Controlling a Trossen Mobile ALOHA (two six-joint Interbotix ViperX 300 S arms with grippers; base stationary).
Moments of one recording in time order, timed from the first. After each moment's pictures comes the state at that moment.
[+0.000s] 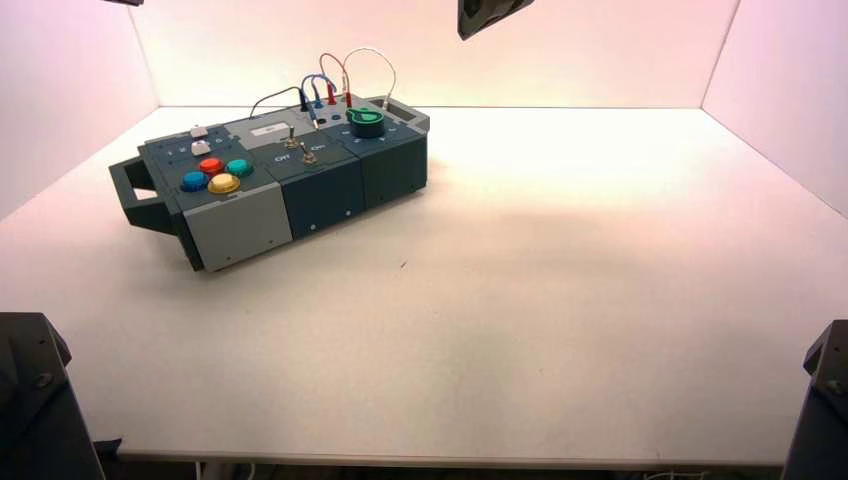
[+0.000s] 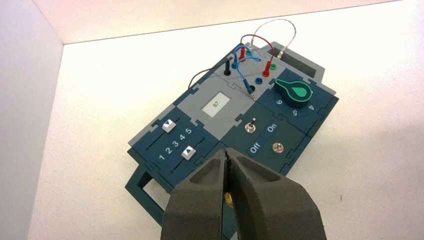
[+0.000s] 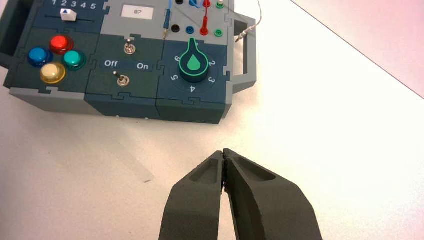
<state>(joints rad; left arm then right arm) -0.11 -0.78 1.08 -0.15 0.36 0.21 0.67 -0.17 0.64 -0.19 0.39 0.09</state>
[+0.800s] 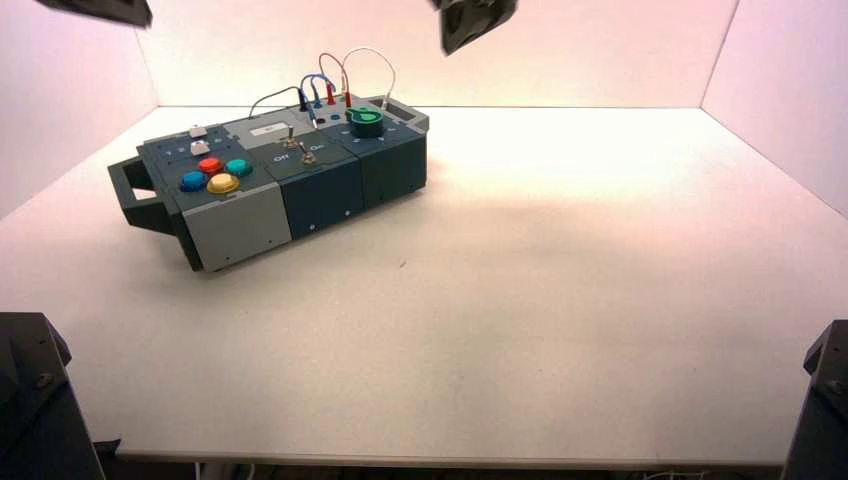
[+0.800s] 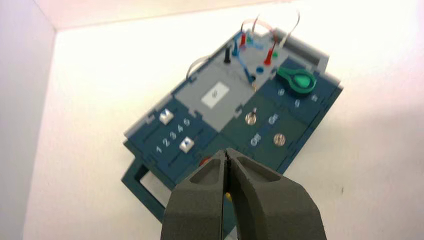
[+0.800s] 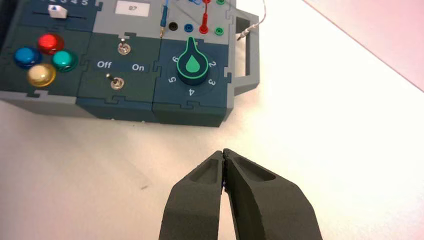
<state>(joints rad) -0.10 -0.69 1.08 -0.15 0.38 0.21 0.67 -0.02 0.53 -0.19 0.39 0.09</state>
